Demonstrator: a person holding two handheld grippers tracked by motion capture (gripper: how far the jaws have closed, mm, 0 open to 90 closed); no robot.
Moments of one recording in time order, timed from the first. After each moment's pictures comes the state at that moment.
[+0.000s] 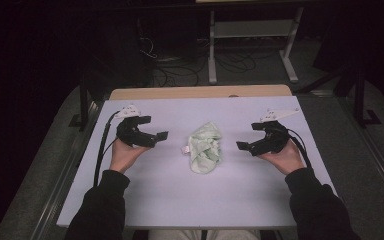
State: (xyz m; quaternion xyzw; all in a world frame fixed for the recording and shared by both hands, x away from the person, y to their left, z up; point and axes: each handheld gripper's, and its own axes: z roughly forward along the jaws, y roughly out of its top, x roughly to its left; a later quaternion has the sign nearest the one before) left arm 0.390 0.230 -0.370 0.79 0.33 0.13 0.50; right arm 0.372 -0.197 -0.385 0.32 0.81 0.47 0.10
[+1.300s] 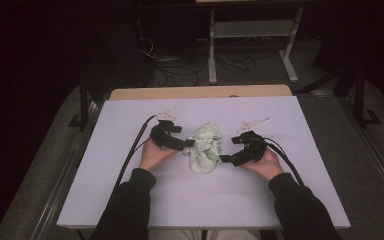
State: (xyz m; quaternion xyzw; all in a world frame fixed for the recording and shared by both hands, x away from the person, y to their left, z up) left arm 0.426 0.156 -0.426 0.83 0.30 0.04 0.46; right arm 0.378 -0.149 -0.428 0.30 0.85 0.44 0.04
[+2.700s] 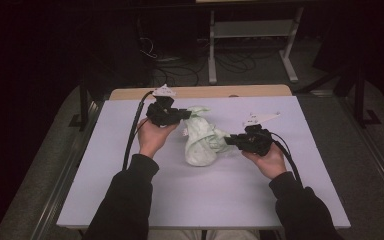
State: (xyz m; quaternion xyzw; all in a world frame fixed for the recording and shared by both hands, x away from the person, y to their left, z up) left arm 0.417 0.146 -0.317 0.82 0.31 0.12 0.45; right arm 0.365 -0.156 -0.386 0.32 0.82 0.47 0.10
